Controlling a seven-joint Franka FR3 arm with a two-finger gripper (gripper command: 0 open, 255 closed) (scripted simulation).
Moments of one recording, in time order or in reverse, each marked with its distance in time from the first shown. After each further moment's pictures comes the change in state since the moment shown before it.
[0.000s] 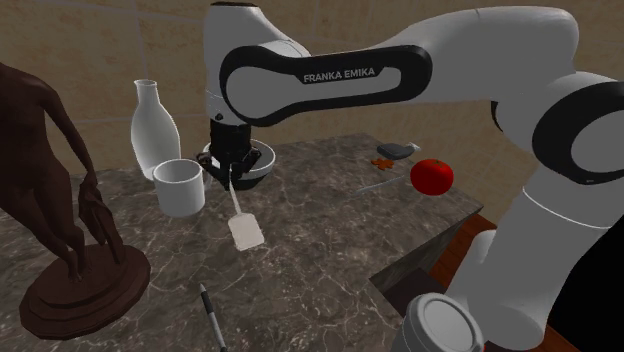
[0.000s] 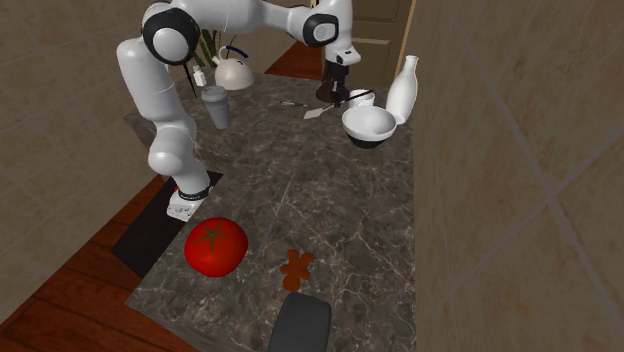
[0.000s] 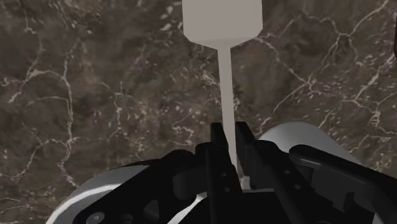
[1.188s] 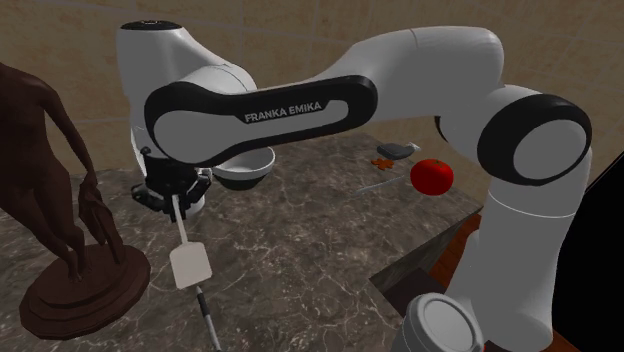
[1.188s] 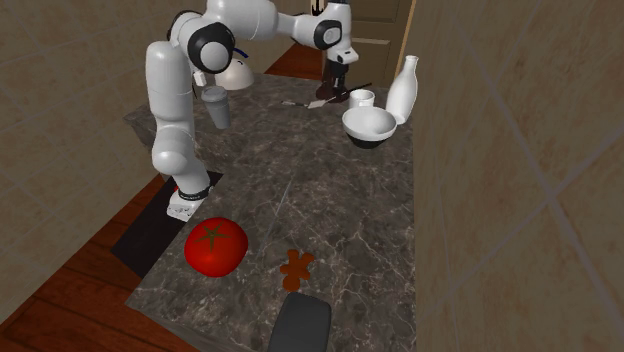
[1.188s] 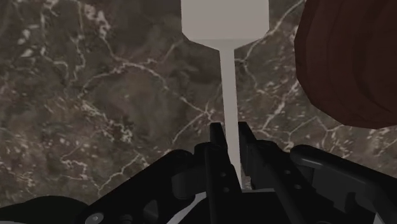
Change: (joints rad) arm 0.128 0.234 0.063 0.201 -0.099 0.023 0.213
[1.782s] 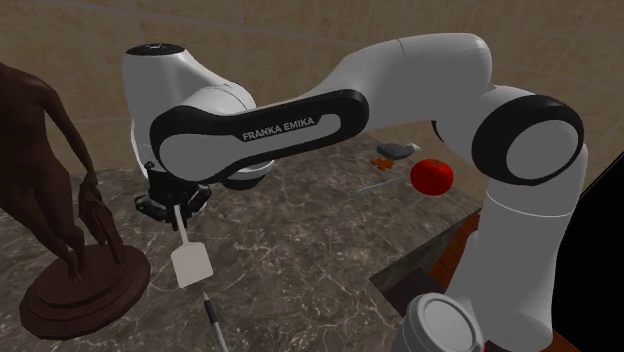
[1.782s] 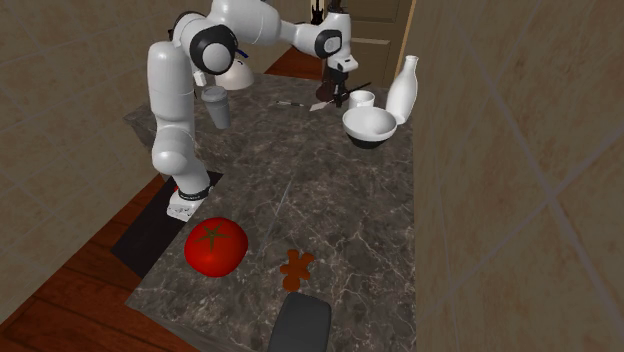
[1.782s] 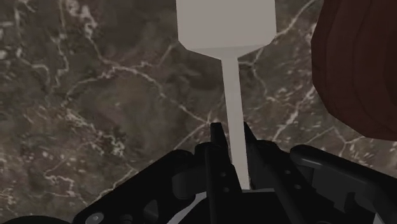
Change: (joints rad) arm -0.003 0.016 -0.004 -0.047 -0.007 0.063 0.003
